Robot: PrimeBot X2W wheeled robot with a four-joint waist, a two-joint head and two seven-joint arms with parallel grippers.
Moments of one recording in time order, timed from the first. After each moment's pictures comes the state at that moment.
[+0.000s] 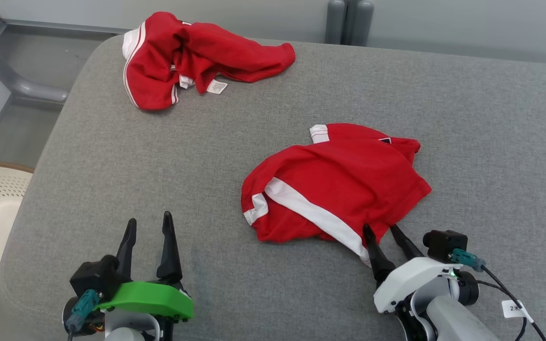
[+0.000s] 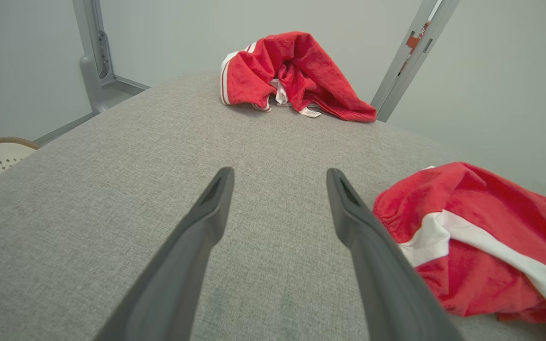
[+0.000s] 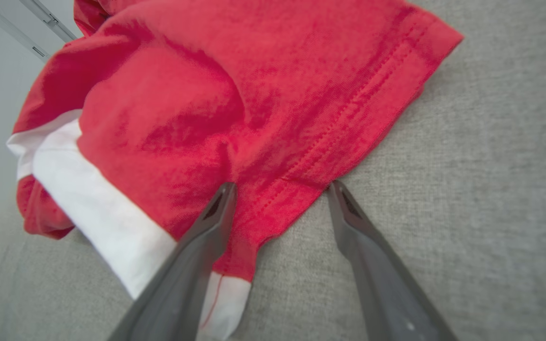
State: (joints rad) left arm -0.09 0.11 -0.27 0.23 -0.51 0.11 -0.26; right arm -0.31 -0.06 0.34 0.72 0.56 0.13 -0.27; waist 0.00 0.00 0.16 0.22
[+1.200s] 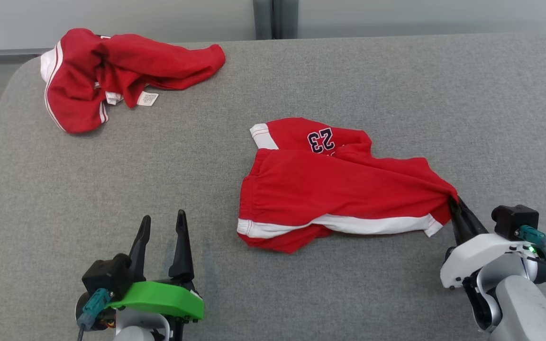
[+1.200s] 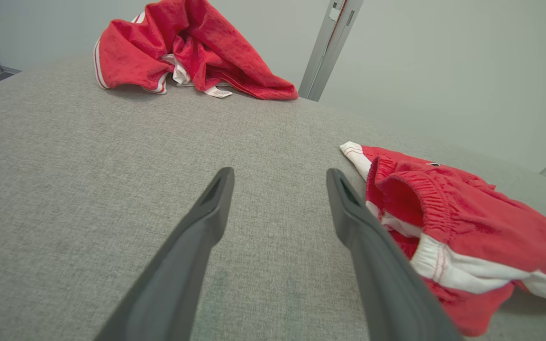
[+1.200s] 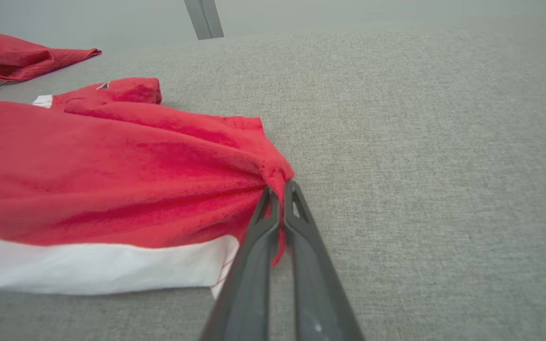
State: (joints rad) left arm -0.09 0.06 -0.24 0.25 -0.46 0.04 -0.26; right arm -0.25 -0.15 0.03 0.50 0.26 0.13 -0.14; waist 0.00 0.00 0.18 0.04
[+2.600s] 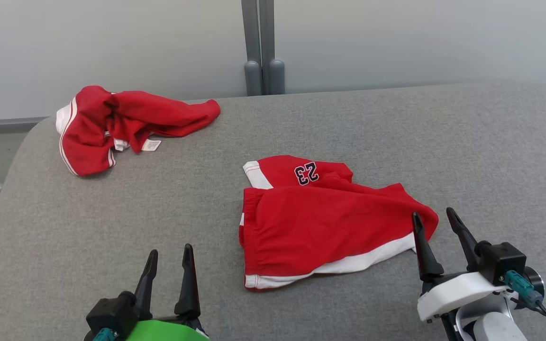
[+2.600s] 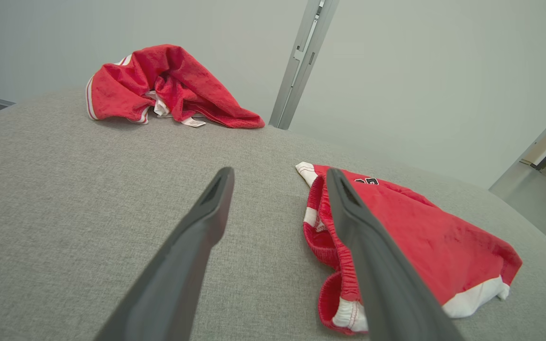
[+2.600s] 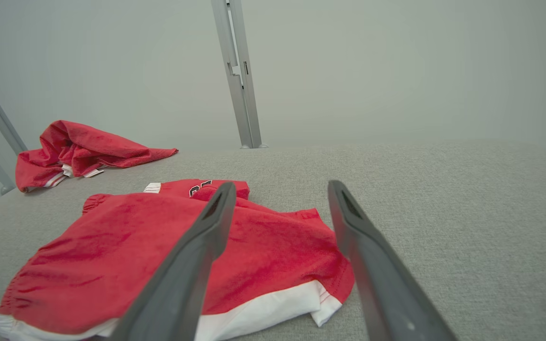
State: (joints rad) left arm 0.06 0.05 -0.25 0.14 -0.46 0.04 -0.26; right arm -0.06 -0.06 0.04 0.24 0.15 0.13 -0.26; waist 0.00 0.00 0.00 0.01
